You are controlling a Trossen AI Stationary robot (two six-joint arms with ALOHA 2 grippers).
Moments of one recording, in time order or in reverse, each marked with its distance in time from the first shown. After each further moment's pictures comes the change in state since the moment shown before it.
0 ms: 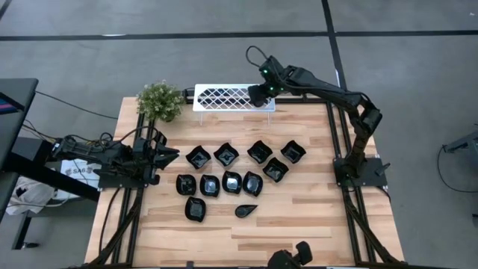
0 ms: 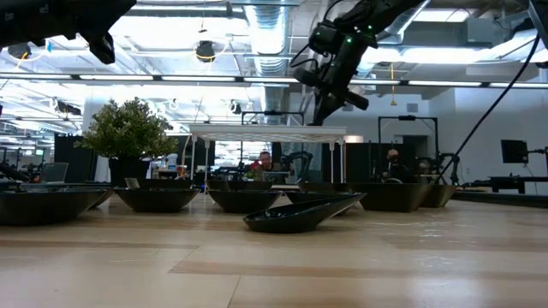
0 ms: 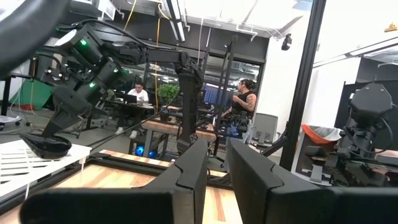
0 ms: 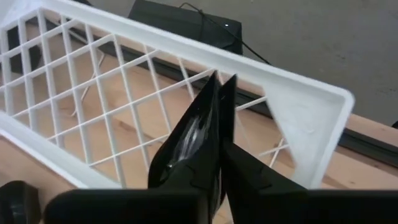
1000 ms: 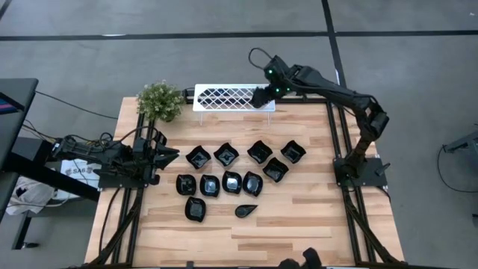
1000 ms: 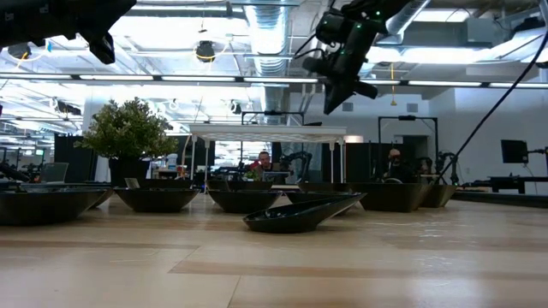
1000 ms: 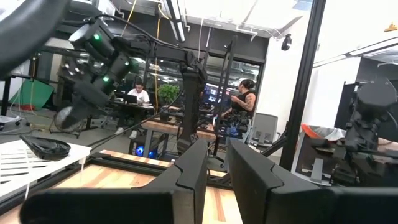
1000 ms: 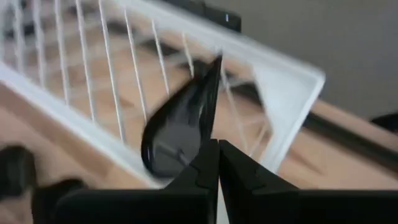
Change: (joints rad) left arm 0.000 0.000 0.000 0.000 0.000 0.000; right arm 0.015 -0.074 0.000 -0.132 -0.004 -0.093
